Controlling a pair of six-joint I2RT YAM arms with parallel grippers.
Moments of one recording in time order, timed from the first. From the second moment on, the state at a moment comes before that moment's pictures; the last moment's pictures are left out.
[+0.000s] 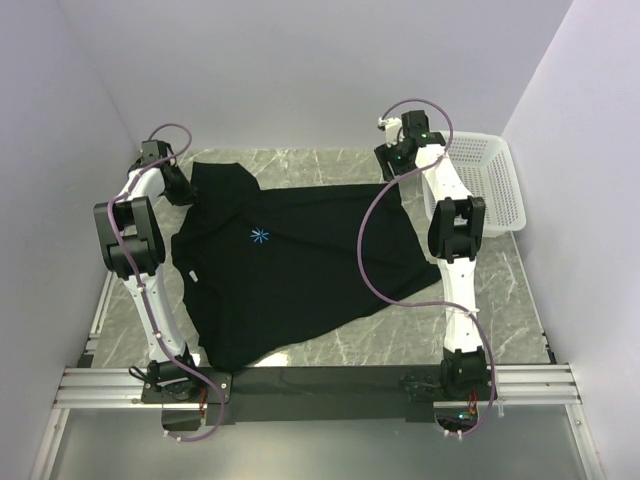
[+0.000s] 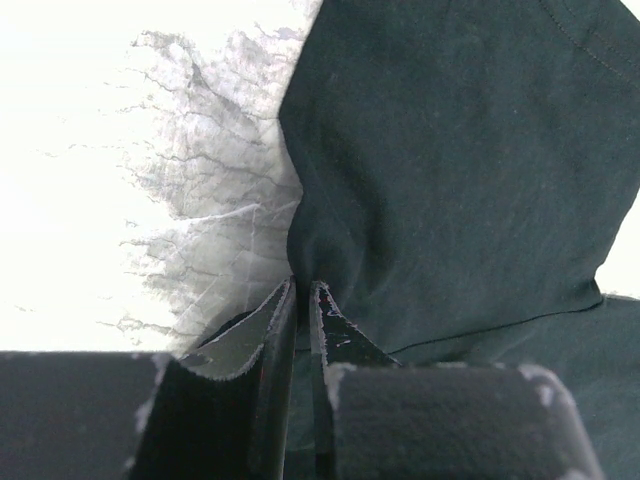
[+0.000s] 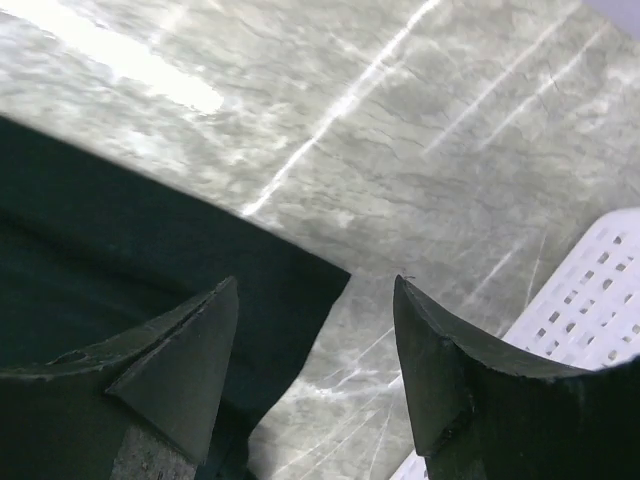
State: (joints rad) left arm 0.20 2.21 1.75 -0.52 0.15 -0.43; right arm 0.11 2.55 2.44 -0.82 -0.16 -0.36
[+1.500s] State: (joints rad) left arm 0.20 2.21 1.71 -0.52 0.16 -0.42; right arm 0.13 2.47 2.25 -0.76 -0.19 -0.27
